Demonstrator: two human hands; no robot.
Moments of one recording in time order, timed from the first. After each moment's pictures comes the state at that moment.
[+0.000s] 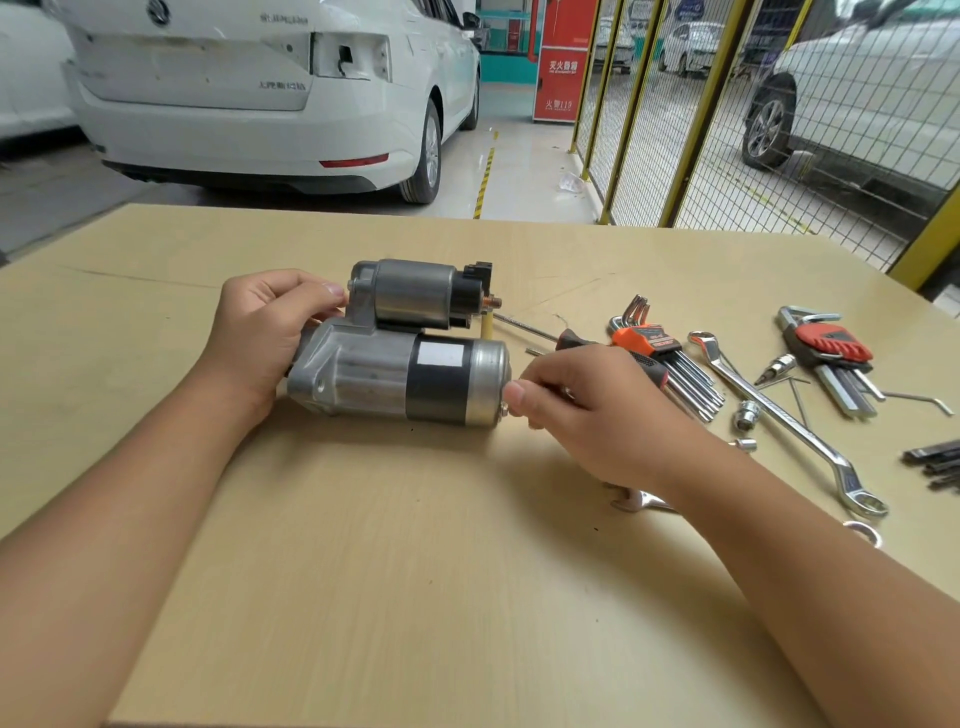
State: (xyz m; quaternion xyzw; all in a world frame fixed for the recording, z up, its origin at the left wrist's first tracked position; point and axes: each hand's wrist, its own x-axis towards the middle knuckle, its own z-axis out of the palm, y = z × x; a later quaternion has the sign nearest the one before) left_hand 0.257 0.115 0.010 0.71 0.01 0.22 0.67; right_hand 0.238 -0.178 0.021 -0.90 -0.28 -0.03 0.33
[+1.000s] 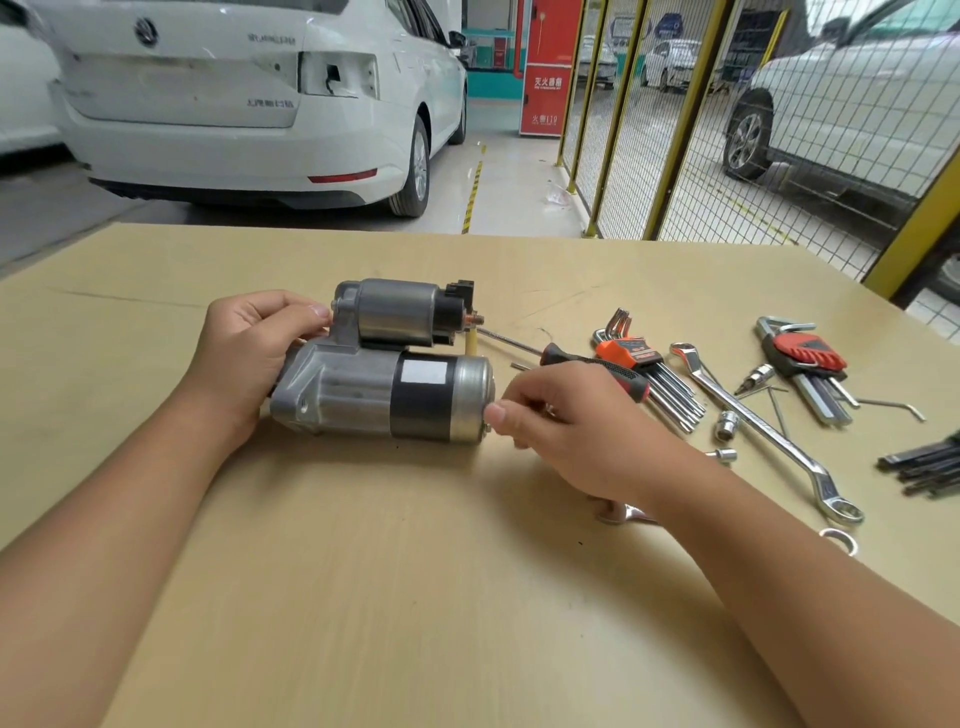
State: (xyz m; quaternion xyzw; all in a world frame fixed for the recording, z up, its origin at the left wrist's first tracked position) left_hand 0.258 0.118 0.008 0.72 0.01 0.20 0.66; right_hand 0.238 -0.180 0.020 -0.90 -0.27 -0.01 0.35
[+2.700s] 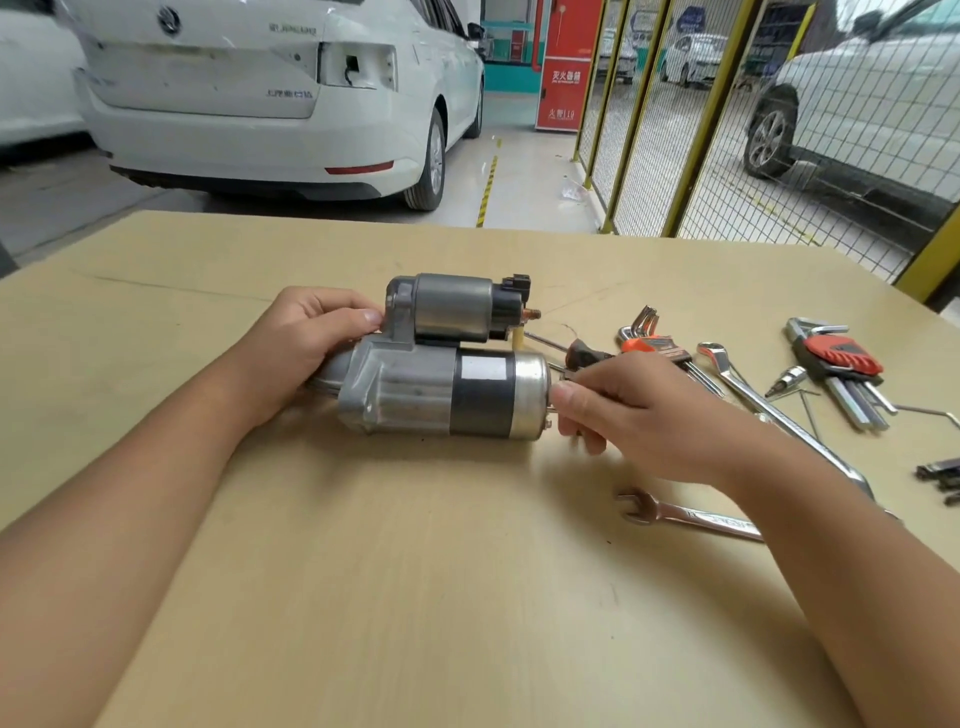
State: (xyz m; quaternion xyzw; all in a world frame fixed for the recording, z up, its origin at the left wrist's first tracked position) left_hand 0.266 0.125 0.006 0.77 -0.10 0.06 0.63; right_hand 0.256 -0.204 0.024 -0.89 -0.30 0.04 0.34
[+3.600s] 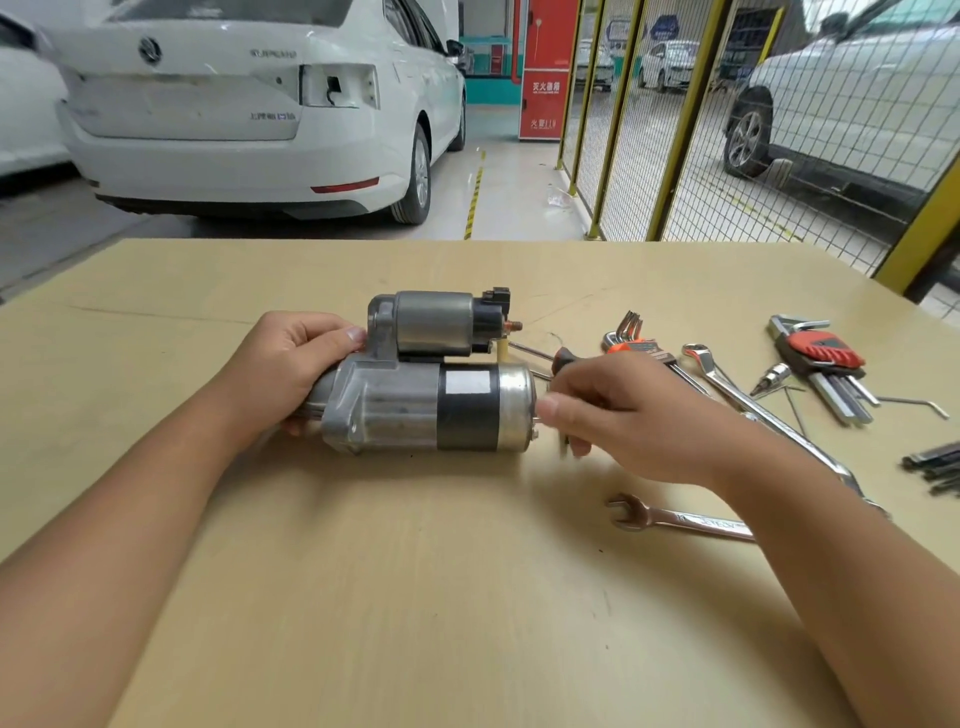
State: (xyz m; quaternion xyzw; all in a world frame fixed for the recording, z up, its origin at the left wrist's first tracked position) left_hand 0.257 0.118 0.011 0.81 -0.06 0.08 0.57; right_hand 0.254 -0.207 0.029 -0.89 -0.30 0.03 0.34
